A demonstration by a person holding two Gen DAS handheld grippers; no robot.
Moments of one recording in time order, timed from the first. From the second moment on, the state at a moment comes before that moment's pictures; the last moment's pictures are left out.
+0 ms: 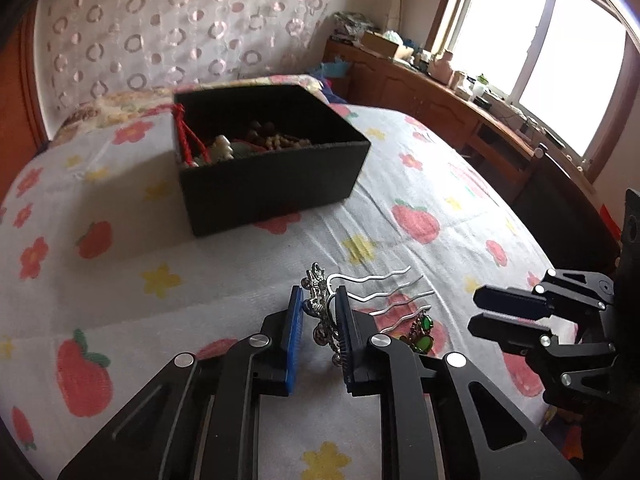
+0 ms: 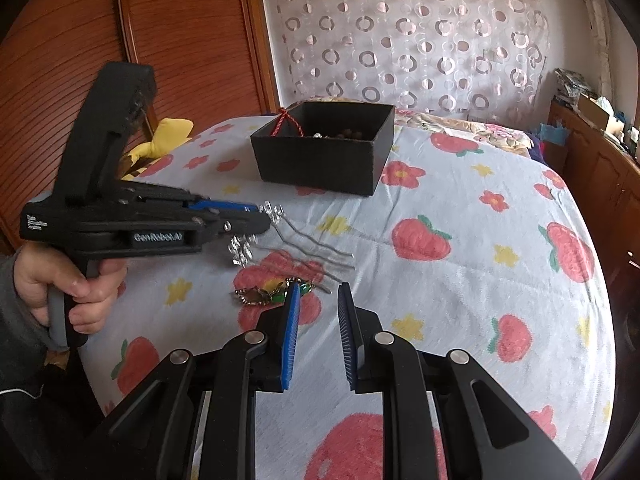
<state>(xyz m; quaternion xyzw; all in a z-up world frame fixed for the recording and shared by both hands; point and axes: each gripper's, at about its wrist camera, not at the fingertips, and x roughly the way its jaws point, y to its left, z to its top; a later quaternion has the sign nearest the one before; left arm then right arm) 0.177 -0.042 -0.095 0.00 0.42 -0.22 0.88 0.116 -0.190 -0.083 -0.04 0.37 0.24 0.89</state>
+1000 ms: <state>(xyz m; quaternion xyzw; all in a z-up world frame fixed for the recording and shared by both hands) 0.144 0.010 -0.046 -0.03 0.32 -0.17 0.93 0.141 -0.138 -0.097 -0.07 0.42 0.25 0.87</state>
